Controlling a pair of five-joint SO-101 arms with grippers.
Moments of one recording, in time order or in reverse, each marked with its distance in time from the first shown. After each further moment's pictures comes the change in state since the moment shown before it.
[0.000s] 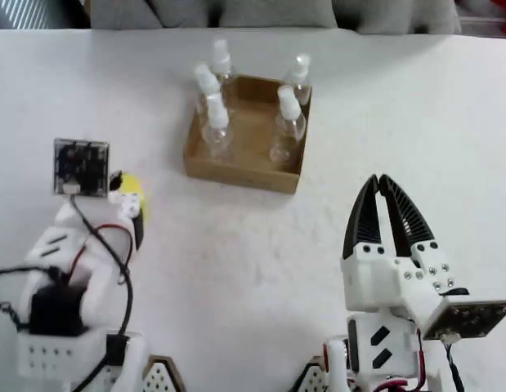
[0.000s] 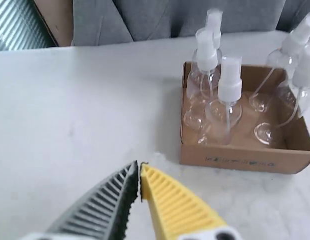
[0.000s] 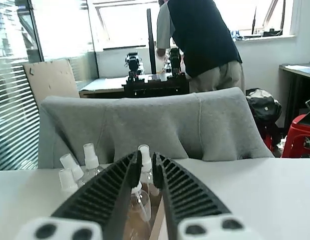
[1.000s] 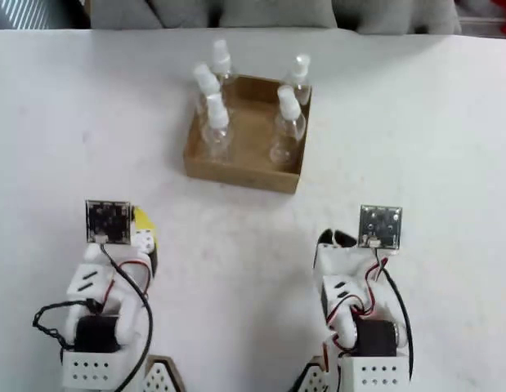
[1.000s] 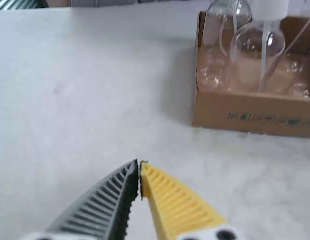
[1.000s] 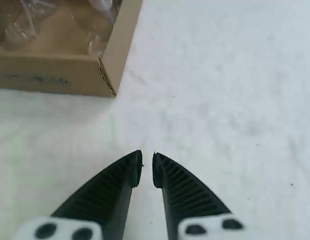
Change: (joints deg) left arm -2.2 -30.2 45.0 -14.3 0.0; right arm 0.1 0.1 41.1 1.8 0.6
